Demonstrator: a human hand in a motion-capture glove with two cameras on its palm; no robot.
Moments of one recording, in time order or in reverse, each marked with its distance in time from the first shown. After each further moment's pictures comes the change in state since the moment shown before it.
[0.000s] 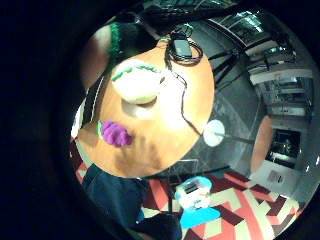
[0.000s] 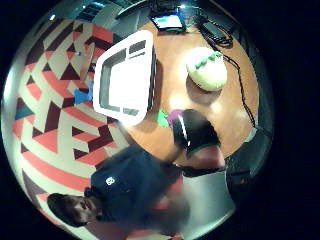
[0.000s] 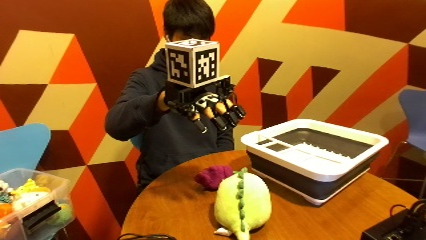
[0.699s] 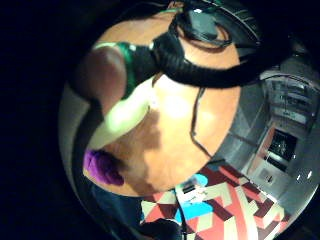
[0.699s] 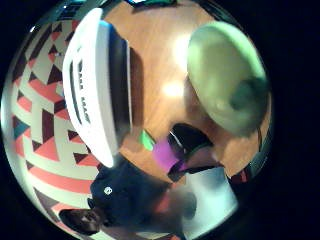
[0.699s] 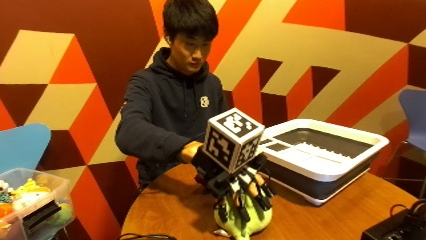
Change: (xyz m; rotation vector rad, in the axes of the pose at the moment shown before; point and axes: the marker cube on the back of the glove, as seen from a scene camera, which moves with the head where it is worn) arm 0.023 -0.111 0.123 -0.195 0.012 0.062
